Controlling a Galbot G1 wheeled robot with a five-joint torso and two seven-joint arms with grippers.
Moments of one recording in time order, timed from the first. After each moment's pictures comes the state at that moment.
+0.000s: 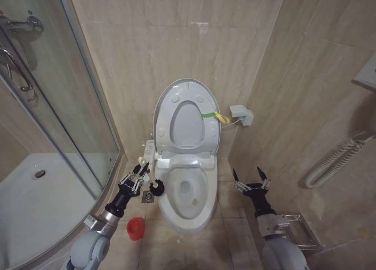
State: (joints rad) left arm 1.28 -1.14 -0.44 -1.78 -0.50 -0.47 0.41; right arm -1.46 1.30 0.57 1.94 0.19 0.22 0.07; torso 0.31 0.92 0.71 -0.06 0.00
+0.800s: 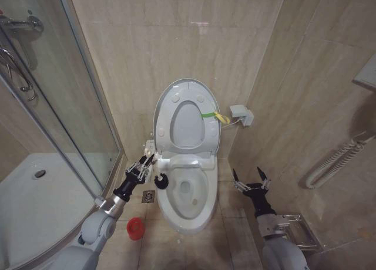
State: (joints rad) left arm 1.09 -1.08 -0.30 -1.66 -0.57 -0.44 0.41; right arm -1.46 1.30 0.57 1.94 0.19 0.22 0.07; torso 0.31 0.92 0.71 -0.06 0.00
